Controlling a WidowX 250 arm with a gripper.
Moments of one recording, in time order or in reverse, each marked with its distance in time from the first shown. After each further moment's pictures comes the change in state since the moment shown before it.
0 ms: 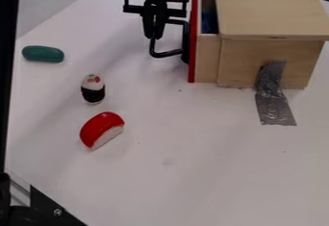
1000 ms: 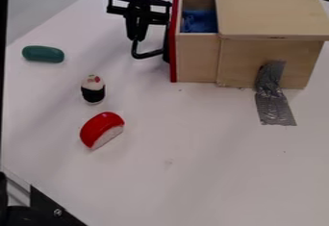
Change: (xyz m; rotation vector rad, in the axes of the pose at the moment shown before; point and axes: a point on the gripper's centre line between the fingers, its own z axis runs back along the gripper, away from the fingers) arm -0.008 0.031 -0.010 0.071 0.008 0.016
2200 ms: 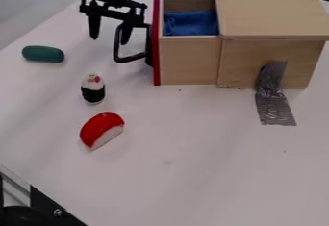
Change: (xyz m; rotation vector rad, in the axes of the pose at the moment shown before) arm -0.016 0.035 0.006 0.044 0.082 0.007
